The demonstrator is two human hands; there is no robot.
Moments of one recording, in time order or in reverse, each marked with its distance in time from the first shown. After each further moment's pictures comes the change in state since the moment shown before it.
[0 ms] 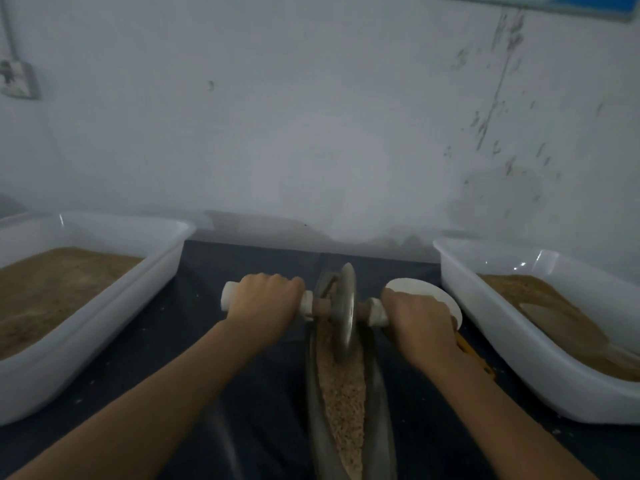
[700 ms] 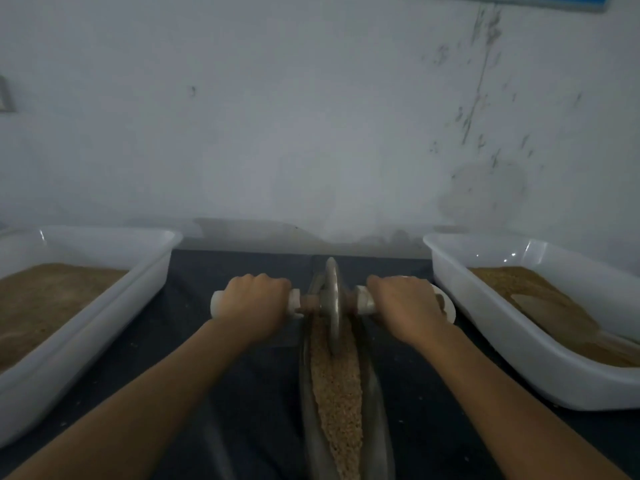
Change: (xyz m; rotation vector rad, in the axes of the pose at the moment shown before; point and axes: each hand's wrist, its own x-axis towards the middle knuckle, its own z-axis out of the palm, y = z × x) left_hand 0.017 -0.013 0.019 -0.071 -0.009 -0.015; right_hand 0.025 0.006 -0.002 -0.048 -0.008 -0.087
